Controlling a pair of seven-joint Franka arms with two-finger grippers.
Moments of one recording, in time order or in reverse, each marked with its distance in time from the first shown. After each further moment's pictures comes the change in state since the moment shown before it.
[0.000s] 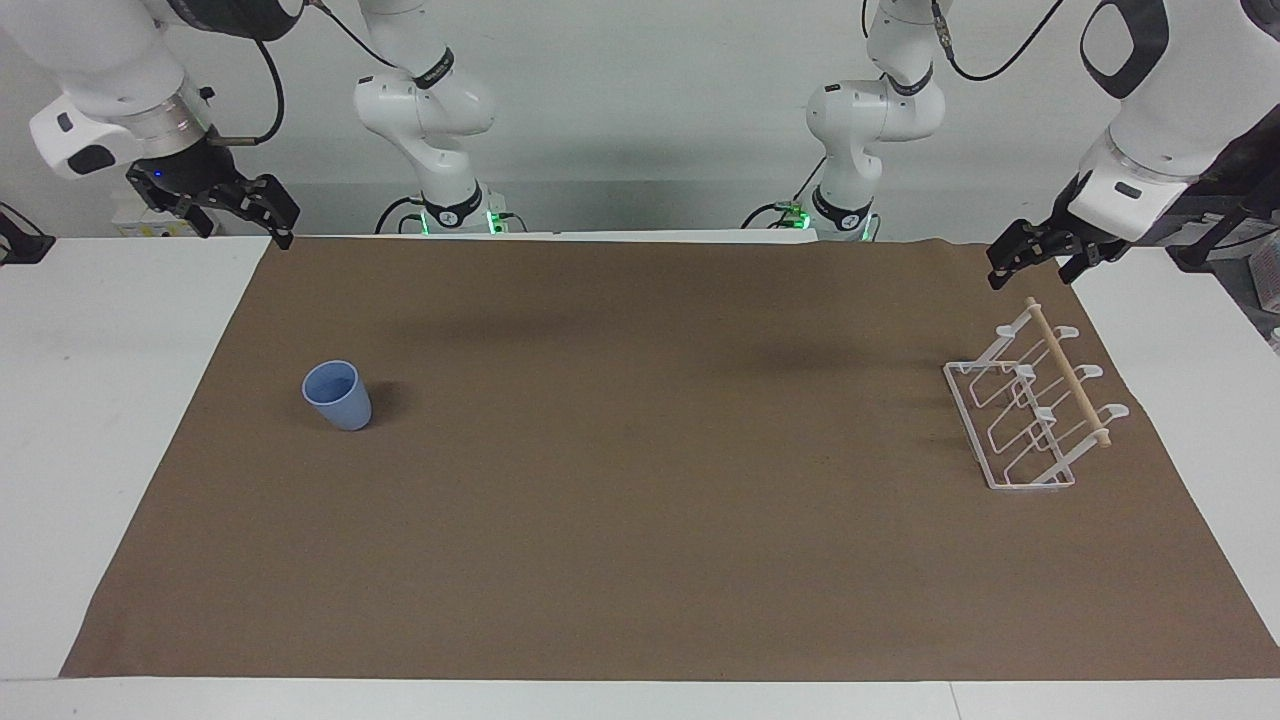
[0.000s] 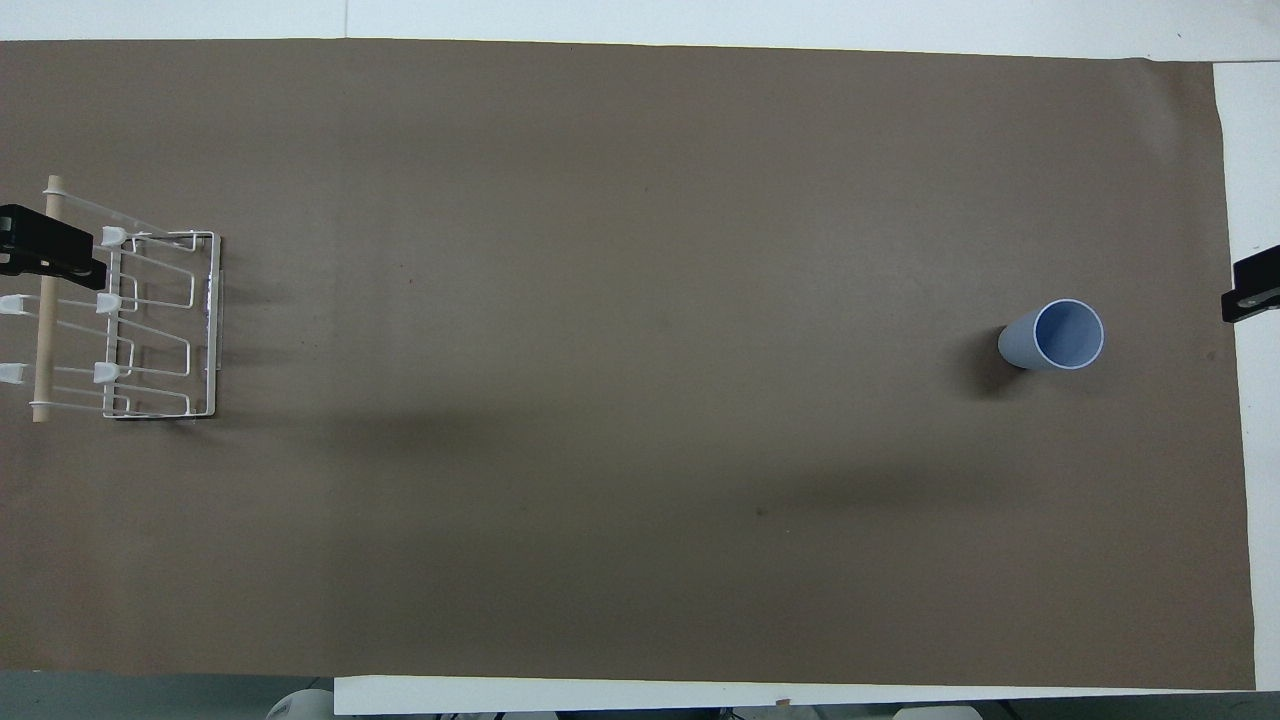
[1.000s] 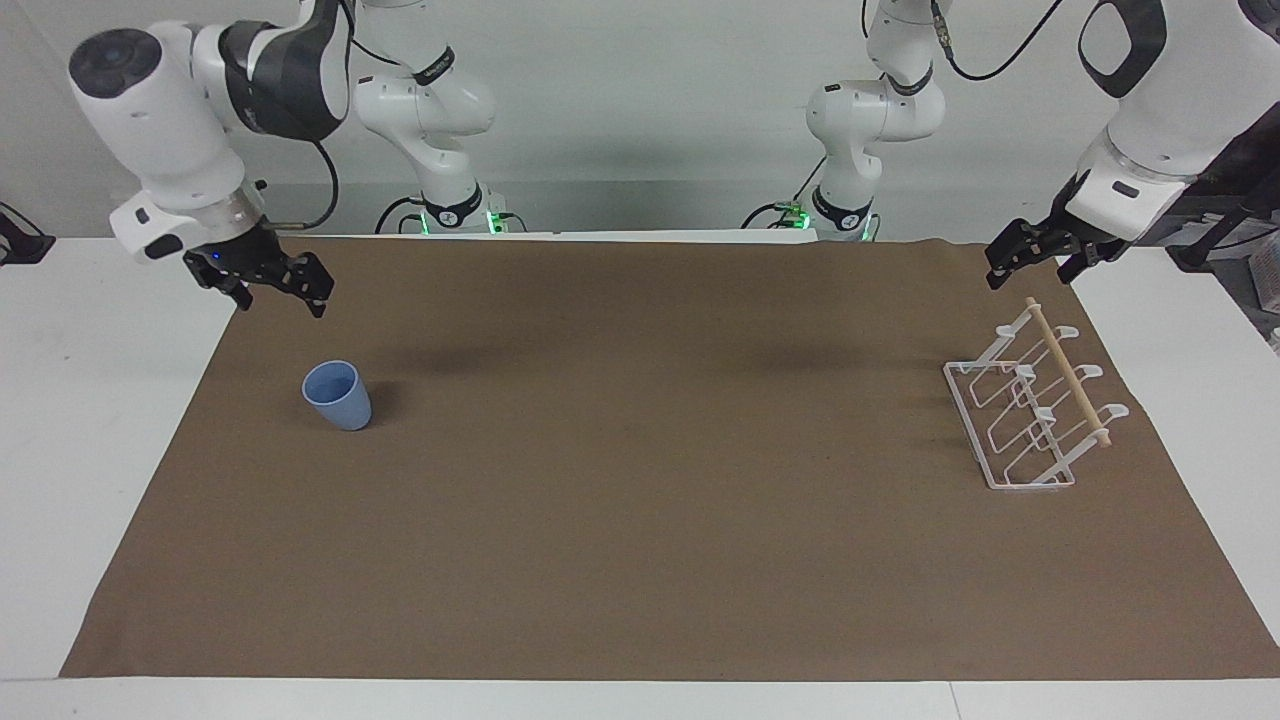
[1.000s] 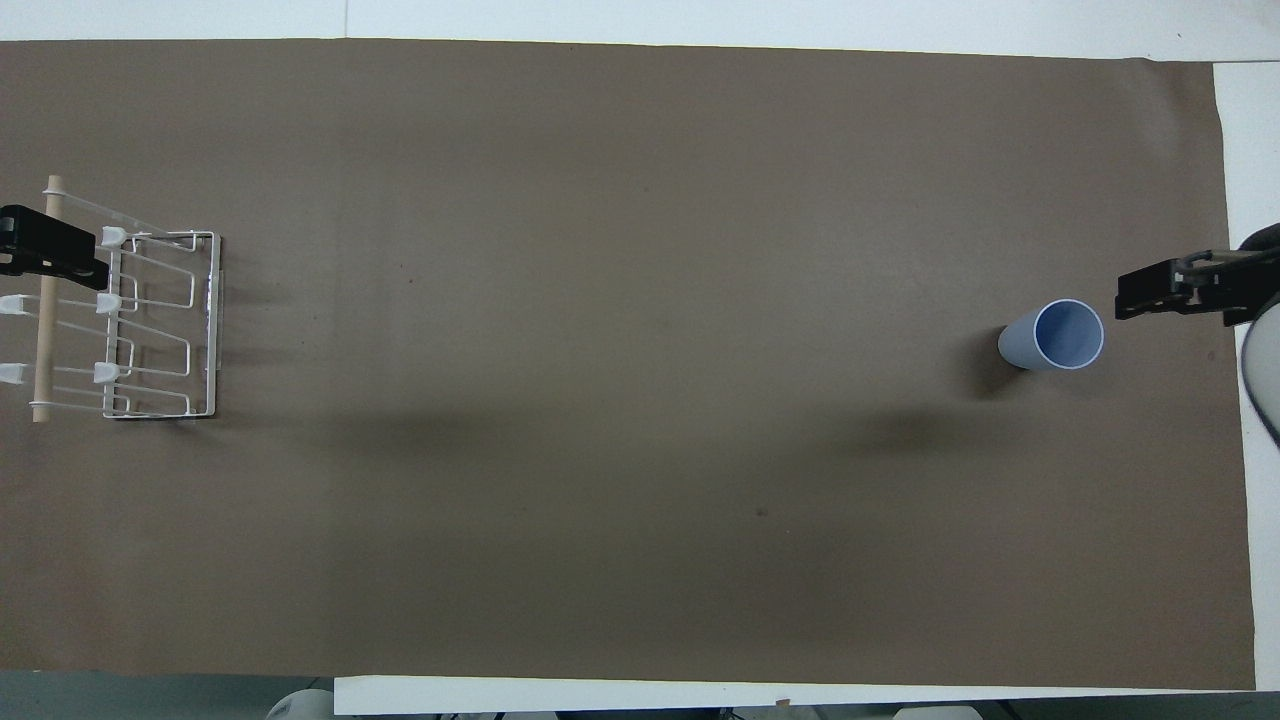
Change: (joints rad) left arm 0.000 -0.001 -0.003 0.000 0.000 0.000 0.000; right arm -0.003 -0.066 -0.001 -0.493 0.007 0.536 -0.027
